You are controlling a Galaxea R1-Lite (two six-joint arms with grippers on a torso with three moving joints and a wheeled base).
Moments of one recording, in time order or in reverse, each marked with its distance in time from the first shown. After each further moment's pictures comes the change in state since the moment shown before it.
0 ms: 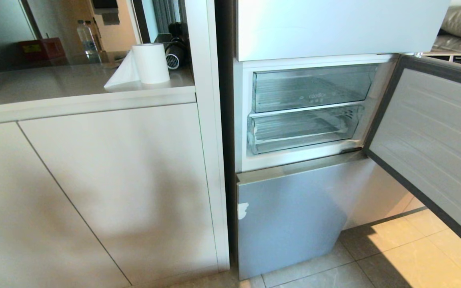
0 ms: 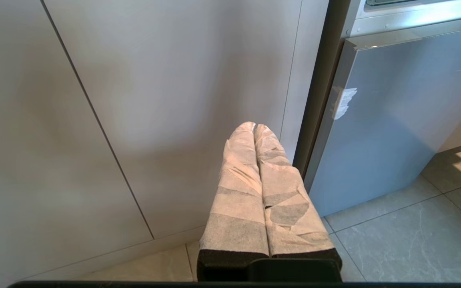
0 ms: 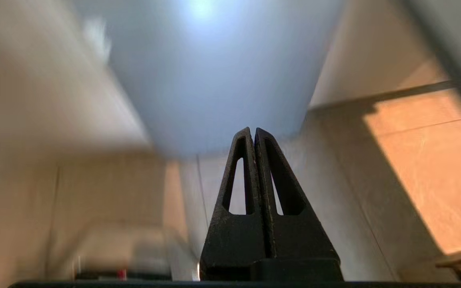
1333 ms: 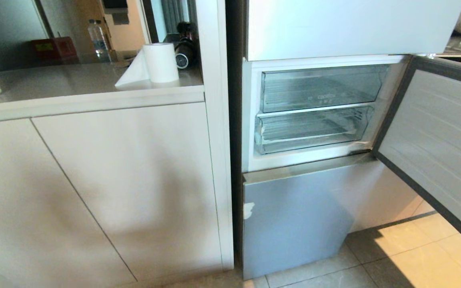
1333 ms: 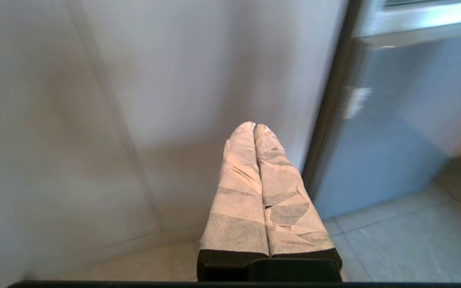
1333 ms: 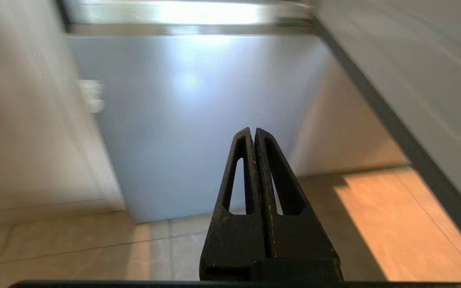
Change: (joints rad) left arm 0.000 0.000 0.000 -0.001 0.000 -0.001; right arm 0.142 -0.328 0.056 0.019 -0.198 -0.053
